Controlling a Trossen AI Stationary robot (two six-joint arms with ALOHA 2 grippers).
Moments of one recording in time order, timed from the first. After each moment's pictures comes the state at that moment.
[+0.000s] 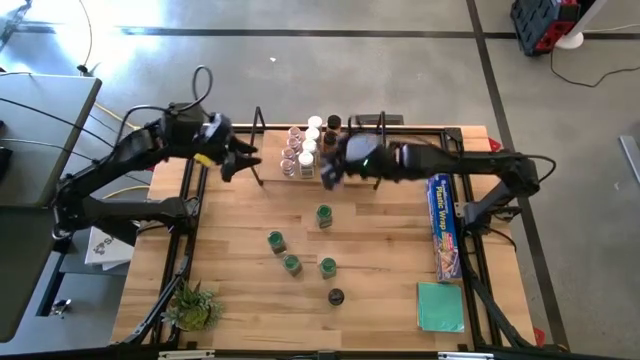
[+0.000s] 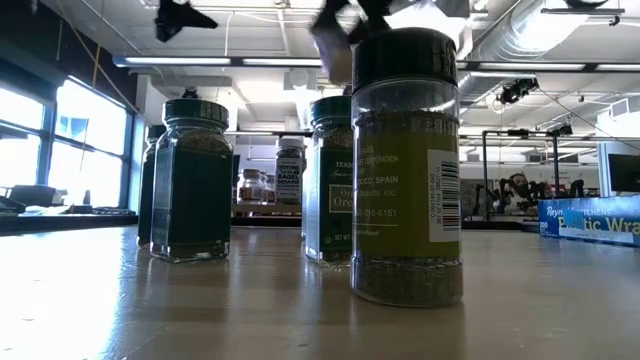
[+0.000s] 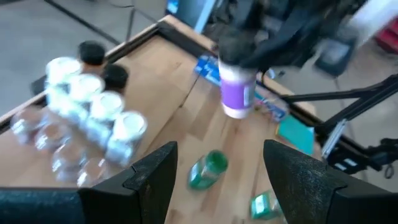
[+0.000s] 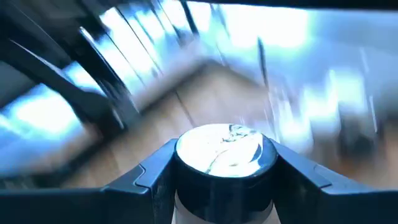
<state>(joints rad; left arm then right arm) 0.49 0.91 1.12 -0.67 0.29 -0.30 -0.09 1.60 1.50 -0.40 0.34 0.53</state>
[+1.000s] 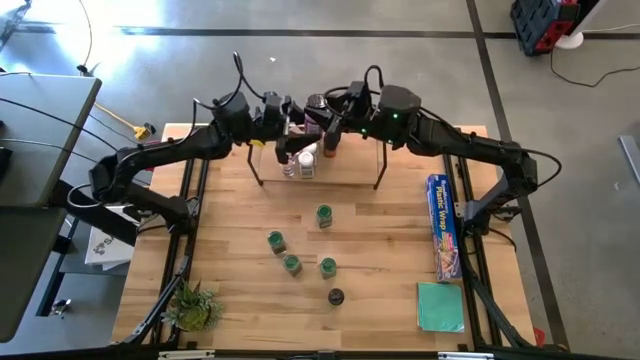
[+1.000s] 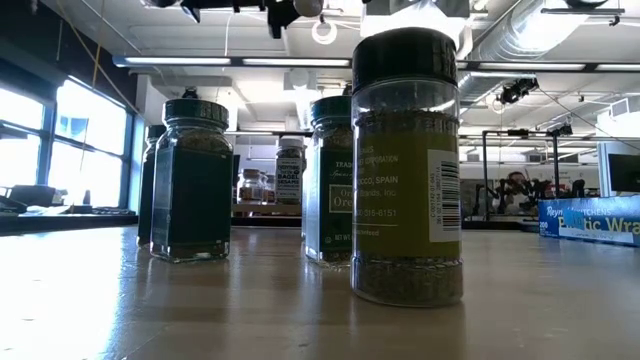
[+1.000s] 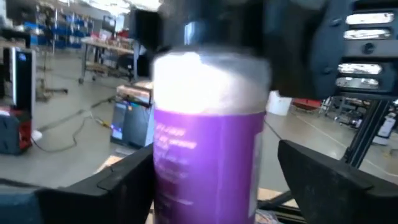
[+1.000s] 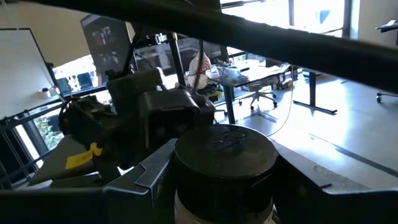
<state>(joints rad) 0.44 1.35 1.12 0.36 0.41 -0.26 -0.22 1.60 1.66 -0.02 0.14 0.18</state>
